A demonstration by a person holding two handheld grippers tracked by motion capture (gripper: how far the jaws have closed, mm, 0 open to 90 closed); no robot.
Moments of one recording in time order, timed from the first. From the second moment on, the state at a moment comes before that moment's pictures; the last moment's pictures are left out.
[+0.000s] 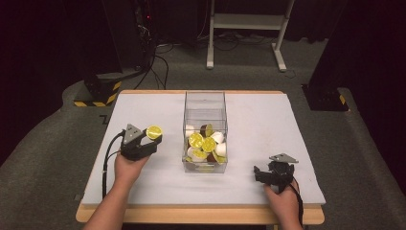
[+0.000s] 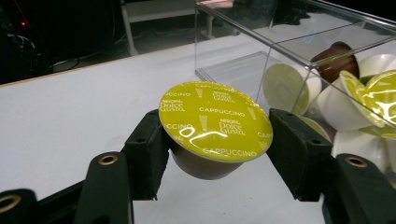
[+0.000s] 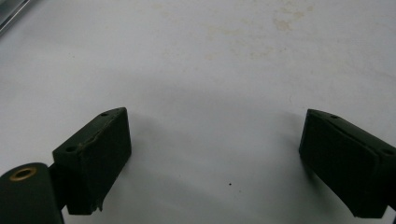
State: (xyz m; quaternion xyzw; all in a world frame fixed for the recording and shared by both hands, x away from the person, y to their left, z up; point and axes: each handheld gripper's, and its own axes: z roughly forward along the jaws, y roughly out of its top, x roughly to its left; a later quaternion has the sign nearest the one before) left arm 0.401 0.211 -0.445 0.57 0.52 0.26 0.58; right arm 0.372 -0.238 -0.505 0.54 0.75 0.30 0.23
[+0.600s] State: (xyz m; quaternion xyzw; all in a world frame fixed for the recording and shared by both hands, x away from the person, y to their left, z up) left arm 0.441 0.222 -0.477 0.56 0.57 0.25 0.55; right arm 0.372 -0.238 -0.505 0.54 0.75 0.30 0.23
